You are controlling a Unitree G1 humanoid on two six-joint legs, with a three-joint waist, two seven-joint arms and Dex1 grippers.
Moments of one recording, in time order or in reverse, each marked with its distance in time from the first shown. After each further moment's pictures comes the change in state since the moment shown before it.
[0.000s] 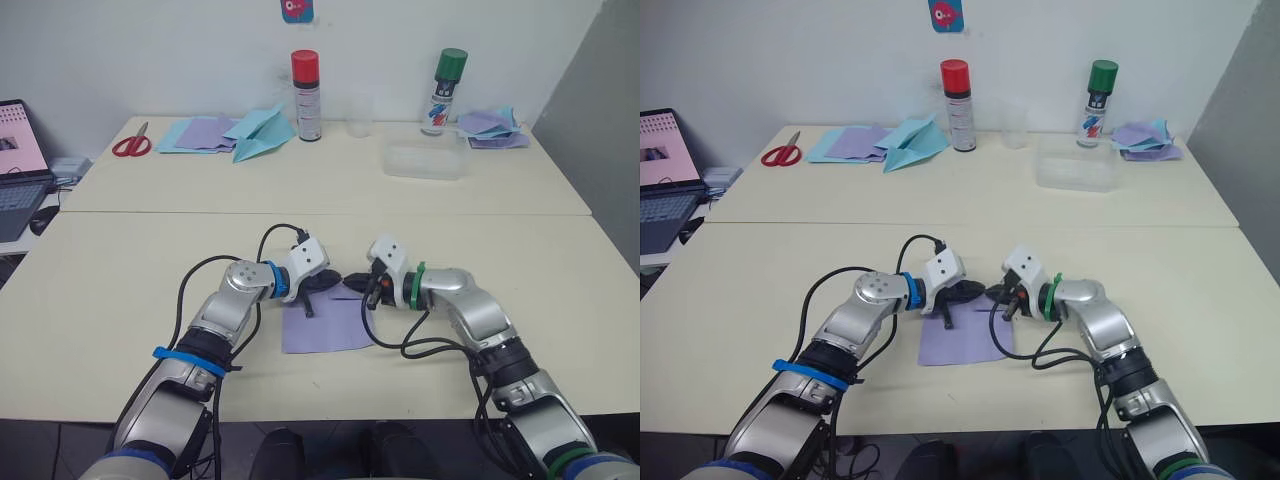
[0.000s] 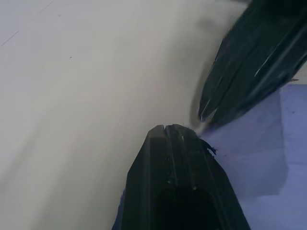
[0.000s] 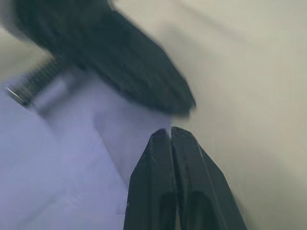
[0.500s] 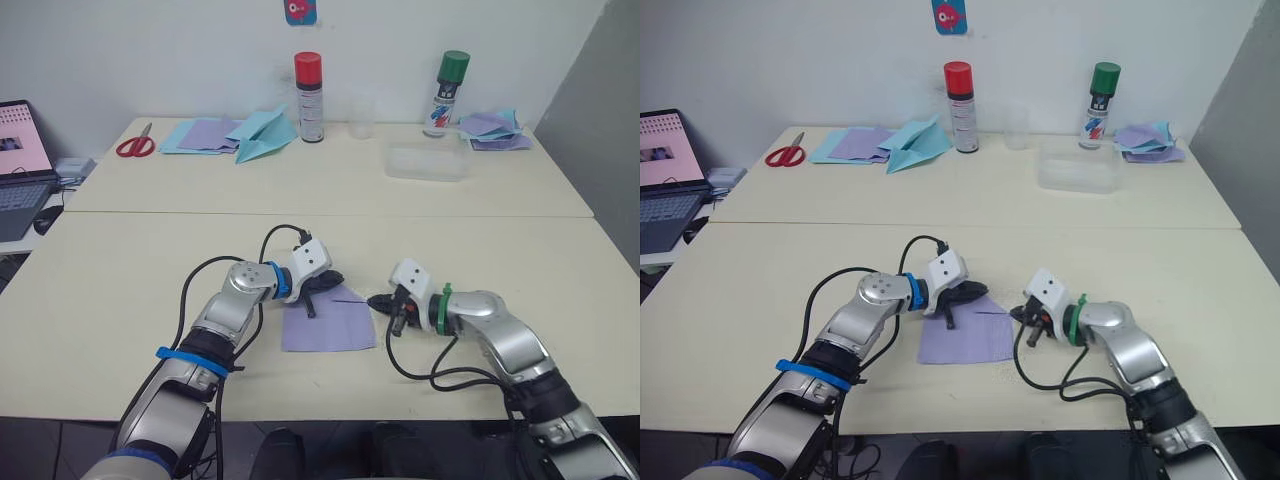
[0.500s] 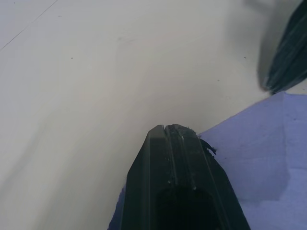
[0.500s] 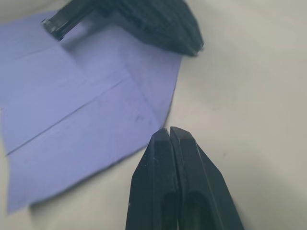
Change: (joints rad) left arm 0.002 -0.009 -0.005 0.004 0.008 -0.004 0.006; right arm 0.182 -0.188 -0.012 -0.287 0.036 0.070 0.044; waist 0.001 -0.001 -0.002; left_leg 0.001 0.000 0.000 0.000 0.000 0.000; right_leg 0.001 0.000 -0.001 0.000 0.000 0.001
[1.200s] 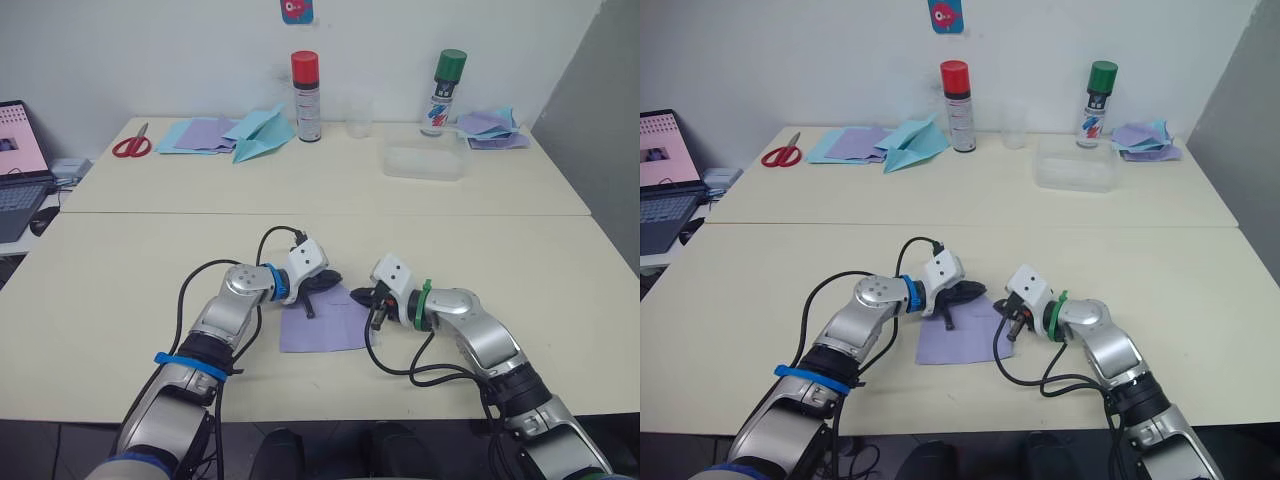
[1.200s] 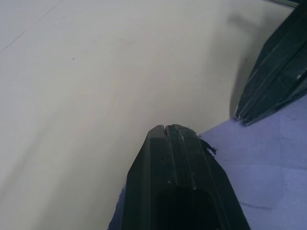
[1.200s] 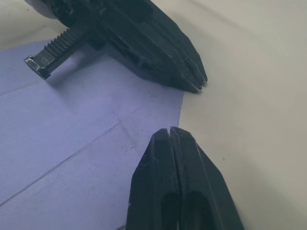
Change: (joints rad) left arm 0.039 -0.024 0.057 -0.043 -0.046 0.017 -0.003; right arm -0.064 0.128 0.046 0.114 -0.052 -0.078 -0.094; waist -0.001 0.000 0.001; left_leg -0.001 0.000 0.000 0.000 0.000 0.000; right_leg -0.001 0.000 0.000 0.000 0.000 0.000
